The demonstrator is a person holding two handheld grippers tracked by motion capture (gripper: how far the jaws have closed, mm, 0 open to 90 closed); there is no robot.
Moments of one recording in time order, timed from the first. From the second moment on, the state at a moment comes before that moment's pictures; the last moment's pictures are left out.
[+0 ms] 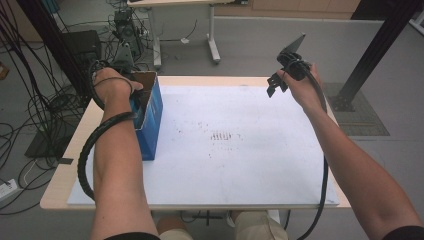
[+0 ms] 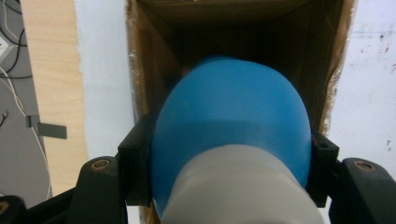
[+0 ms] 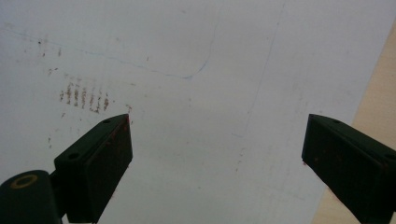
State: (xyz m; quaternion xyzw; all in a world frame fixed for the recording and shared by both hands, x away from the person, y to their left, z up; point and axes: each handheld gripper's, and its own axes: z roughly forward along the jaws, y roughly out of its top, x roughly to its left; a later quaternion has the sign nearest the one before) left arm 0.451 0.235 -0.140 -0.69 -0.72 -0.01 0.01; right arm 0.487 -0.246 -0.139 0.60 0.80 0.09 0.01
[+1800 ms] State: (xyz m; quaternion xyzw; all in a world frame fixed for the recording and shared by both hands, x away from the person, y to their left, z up) left arm 0.451 0.223 -0.173 -0.71 -0.70 -0.01 0.02; right arm 0.484 -0.248 -0.143 0.60 0.79 0.08 0.01
